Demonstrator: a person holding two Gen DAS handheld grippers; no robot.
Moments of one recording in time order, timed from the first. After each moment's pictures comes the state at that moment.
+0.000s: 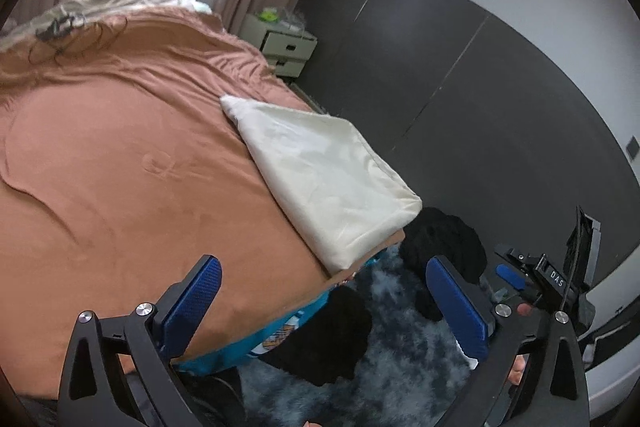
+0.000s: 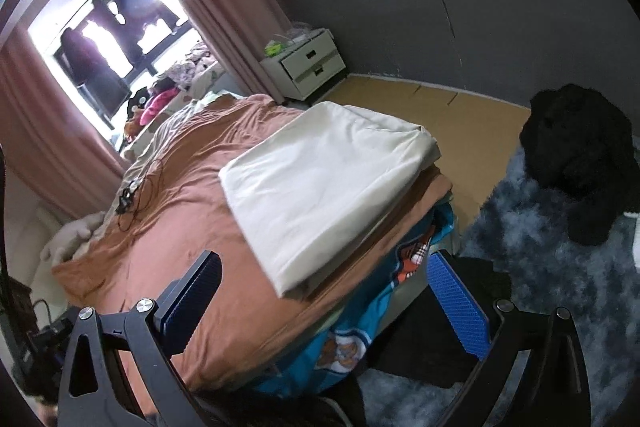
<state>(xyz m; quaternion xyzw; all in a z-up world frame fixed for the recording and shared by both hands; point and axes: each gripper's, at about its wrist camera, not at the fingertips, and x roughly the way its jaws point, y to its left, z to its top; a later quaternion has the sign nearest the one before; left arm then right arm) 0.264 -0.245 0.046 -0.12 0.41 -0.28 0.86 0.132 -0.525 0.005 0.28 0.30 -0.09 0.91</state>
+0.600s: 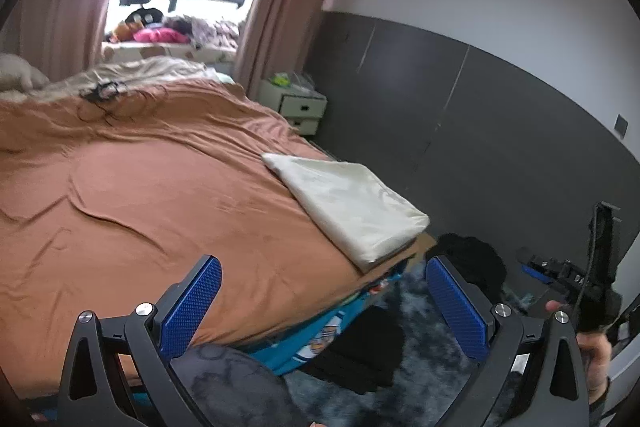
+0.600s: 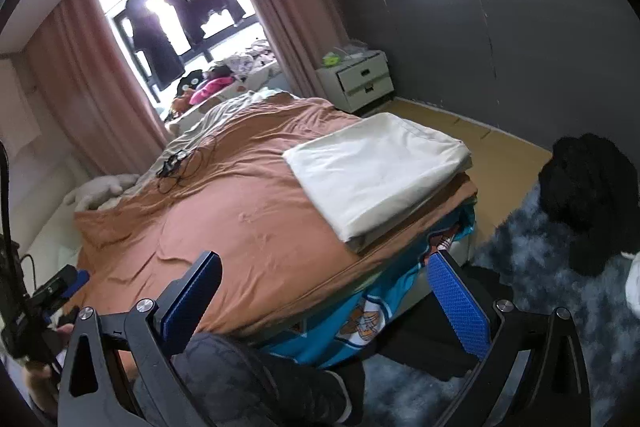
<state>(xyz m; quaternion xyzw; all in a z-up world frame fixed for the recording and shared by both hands) 0.140 -0.153 0.088 -0.09 0.30 -0.25 0.92 0.035 -0.424 0.044 0.20 0.27 -0.03 0.94</state>
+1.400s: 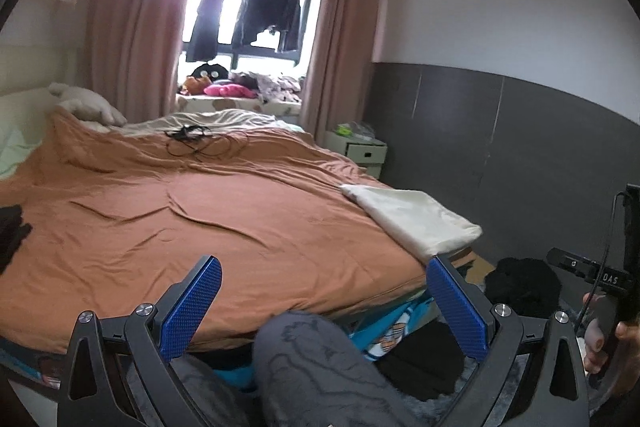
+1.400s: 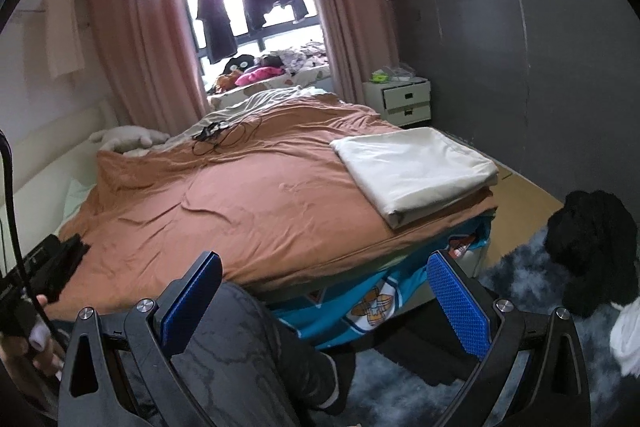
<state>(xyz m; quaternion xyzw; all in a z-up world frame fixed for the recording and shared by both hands) -0.001 -0.071 0.065 -0.06 0.20 -0.13 0.97 -0.038 -0.325 0.028 0.09 0.24 0.02 0.97</state>
